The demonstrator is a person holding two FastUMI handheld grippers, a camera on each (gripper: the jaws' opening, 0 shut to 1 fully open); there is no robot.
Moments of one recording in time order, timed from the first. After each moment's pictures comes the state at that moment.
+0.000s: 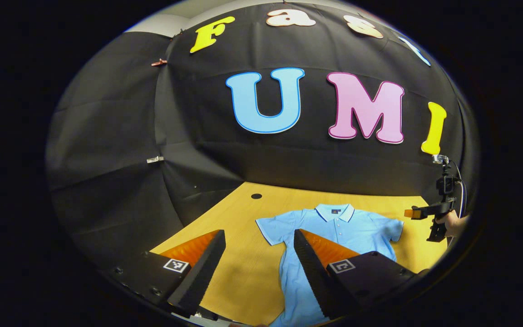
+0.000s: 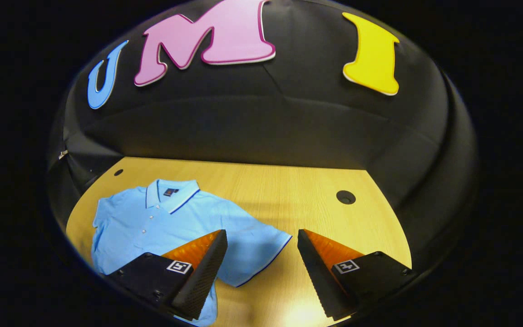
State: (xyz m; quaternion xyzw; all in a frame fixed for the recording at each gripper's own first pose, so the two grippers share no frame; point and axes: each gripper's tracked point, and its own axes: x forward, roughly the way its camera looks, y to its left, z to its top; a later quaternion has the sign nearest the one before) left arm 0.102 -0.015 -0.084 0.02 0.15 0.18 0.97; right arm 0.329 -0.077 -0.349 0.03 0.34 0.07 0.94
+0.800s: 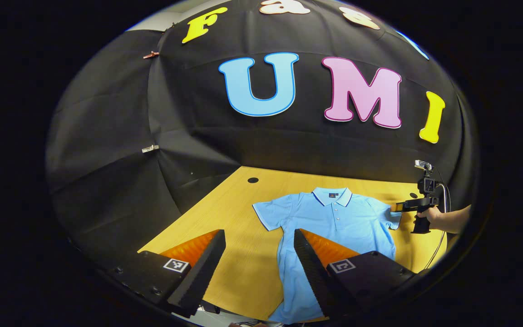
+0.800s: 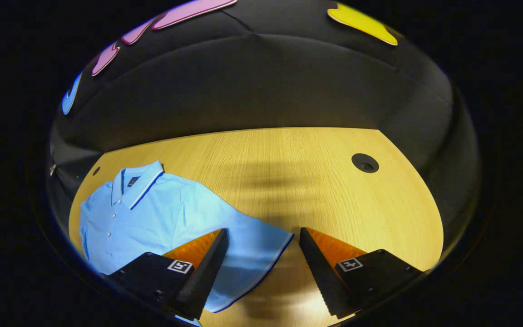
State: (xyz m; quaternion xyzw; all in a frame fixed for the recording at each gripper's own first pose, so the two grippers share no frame) left arm 0.097 -0.027 -0.109 0.02 0.20 0.17 0.97; right arm 0.364 -0.085 -0.446 0.05 0.41 0.05 0.91
